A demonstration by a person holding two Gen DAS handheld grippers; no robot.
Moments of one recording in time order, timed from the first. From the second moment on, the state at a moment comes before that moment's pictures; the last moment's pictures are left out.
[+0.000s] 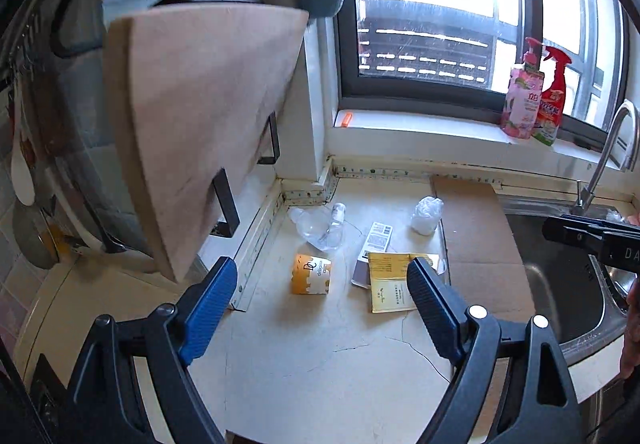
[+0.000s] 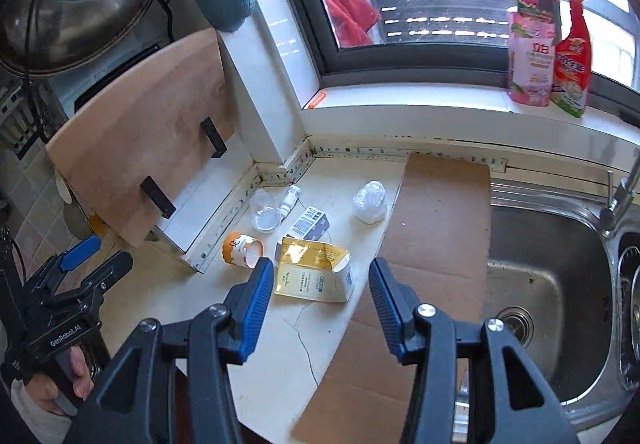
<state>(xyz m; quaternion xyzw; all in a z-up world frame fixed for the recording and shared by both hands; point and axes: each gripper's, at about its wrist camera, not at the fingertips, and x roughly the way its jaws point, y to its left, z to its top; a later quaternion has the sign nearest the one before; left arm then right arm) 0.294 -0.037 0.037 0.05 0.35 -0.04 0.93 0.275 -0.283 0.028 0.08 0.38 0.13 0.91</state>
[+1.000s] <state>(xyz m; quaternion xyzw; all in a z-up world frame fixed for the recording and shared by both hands) 0.454 -0.022 -0.142 0.00 0.51 0.06 0.86 0.423 -0.248 -0.145 0.05 0.52 0.28 0.80</state>
